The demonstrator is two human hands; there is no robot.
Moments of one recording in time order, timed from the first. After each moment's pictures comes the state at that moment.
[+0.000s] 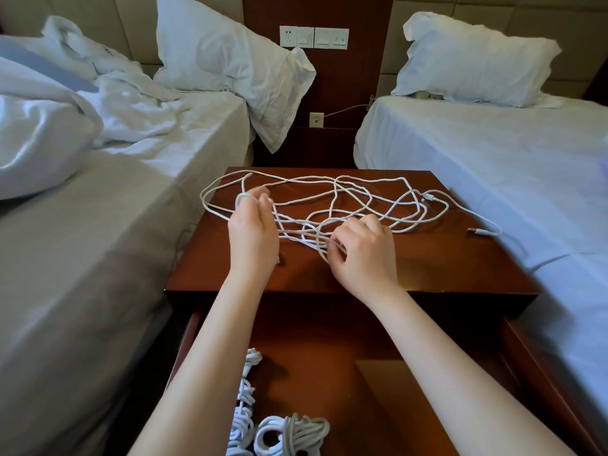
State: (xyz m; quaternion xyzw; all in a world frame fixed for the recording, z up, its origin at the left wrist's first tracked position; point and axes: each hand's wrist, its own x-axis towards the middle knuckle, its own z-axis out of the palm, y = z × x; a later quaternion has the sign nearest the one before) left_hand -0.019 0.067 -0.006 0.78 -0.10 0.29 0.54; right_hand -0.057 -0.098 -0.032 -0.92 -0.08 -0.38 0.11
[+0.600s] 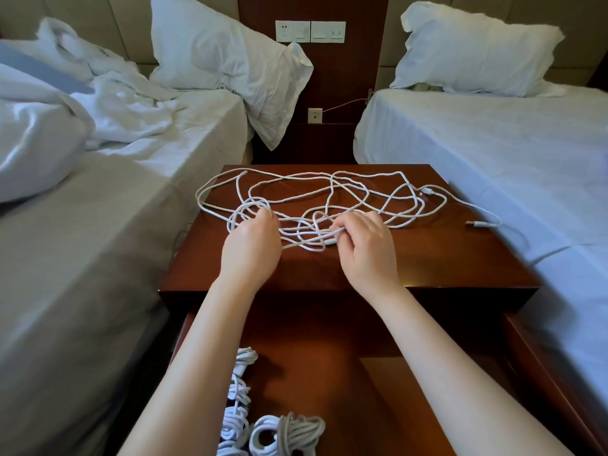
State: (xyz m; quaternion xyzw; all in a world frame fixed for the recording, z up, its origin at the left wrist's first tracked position) left_hand -0.031 0.064 0.002 0.95 -0.10 0.18 0.23; right_hand -0.057 -0.108 -0.035 -0.88 -0.09 -0.40 0.24
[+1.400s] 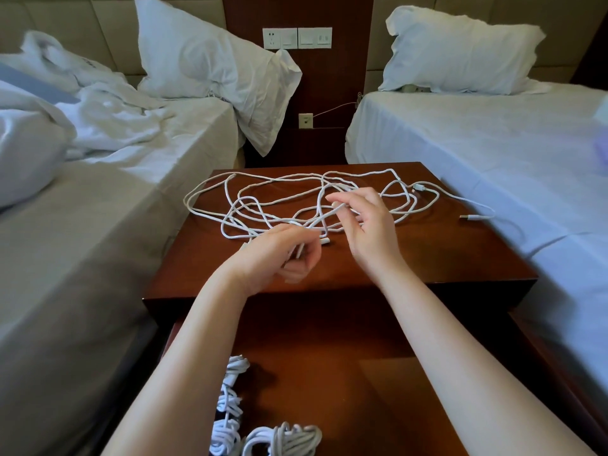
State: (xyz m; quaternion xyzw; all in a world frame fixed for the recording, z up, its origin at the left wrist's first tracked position) left_hand -0.044 0.052 0.014 0.68 -0.31 -0.27 0.60; right_hand -0.051 -0.121 -0.016 -0.84 -0.07 -0.34 0.42
